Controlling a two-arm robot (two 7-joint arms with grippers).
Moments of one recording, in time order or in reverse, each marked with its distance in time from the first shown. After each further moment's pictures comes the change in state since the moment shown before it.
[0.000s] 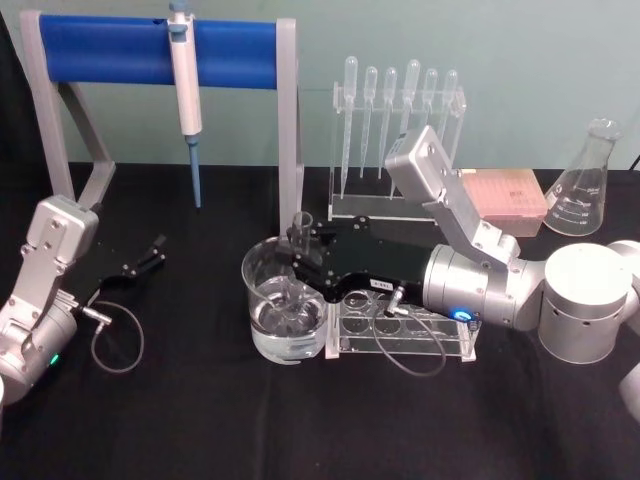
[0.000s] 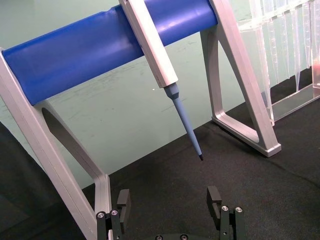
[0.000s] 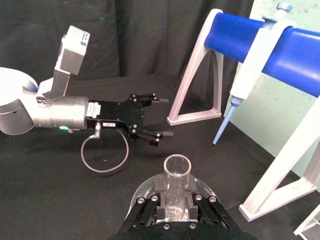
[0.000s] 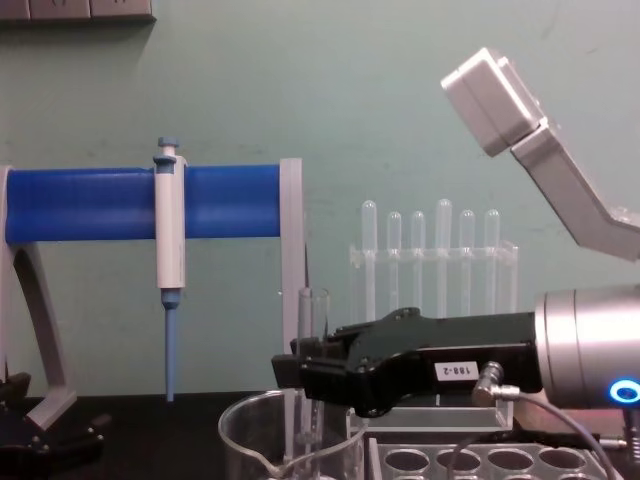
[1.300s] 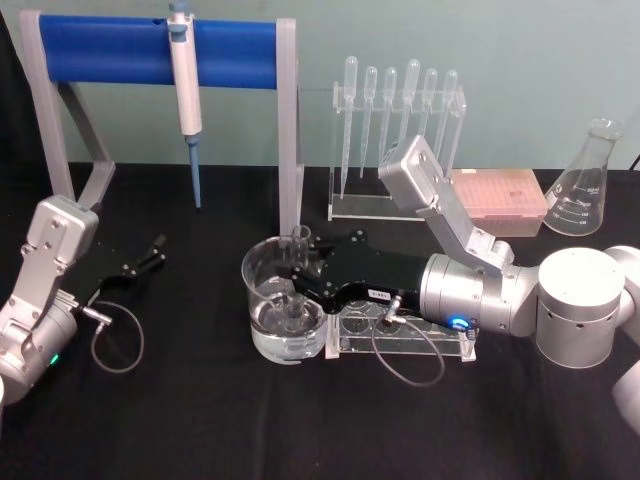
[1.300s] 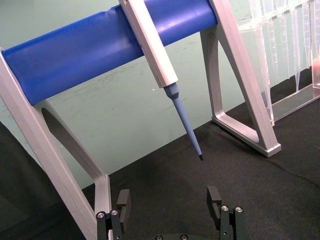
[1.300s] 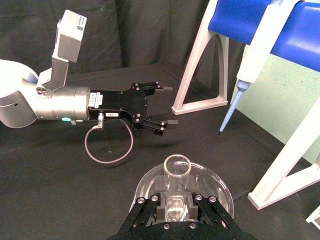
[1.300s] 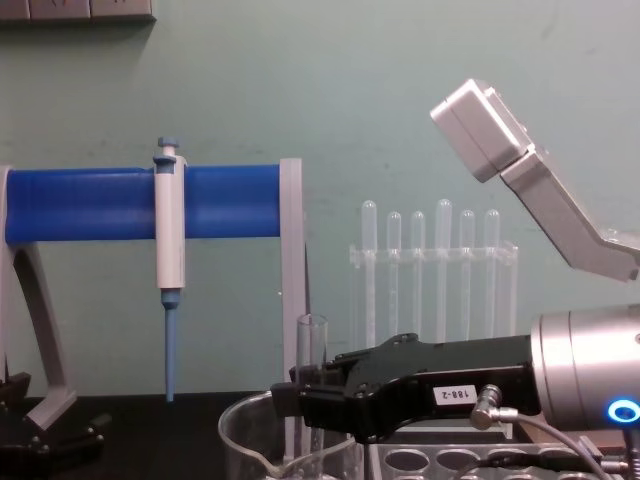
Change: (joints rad) left arm 0.000 0.000 0.000 0.000 0.000 0.000 0.000; right arm -0.021 -0.029 0.029 0.018 -0.027 0.050 0.036
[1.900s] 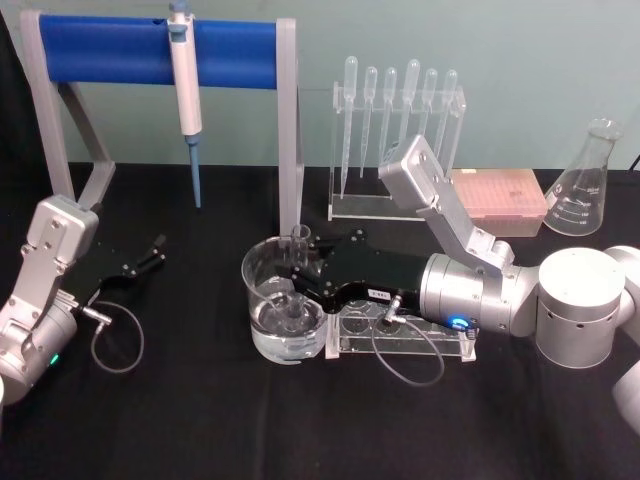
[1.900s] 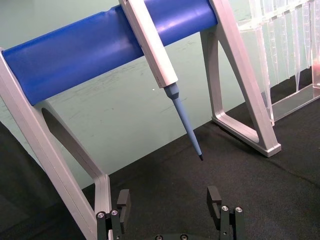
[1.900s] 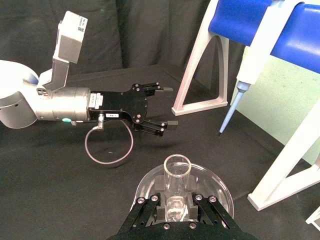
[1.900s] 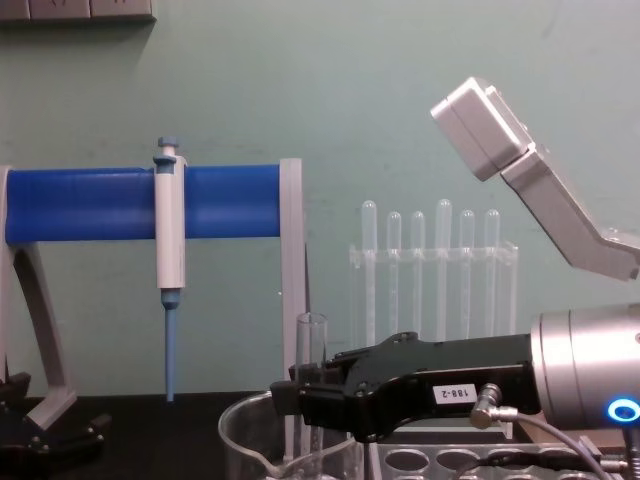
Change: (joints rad) left arm 0.000 0.000 0.000 0.000 0.000 0.000 0.000; right arm 0.000 0.001 -0.001 -0.001 0.001 -0.004 -0.001
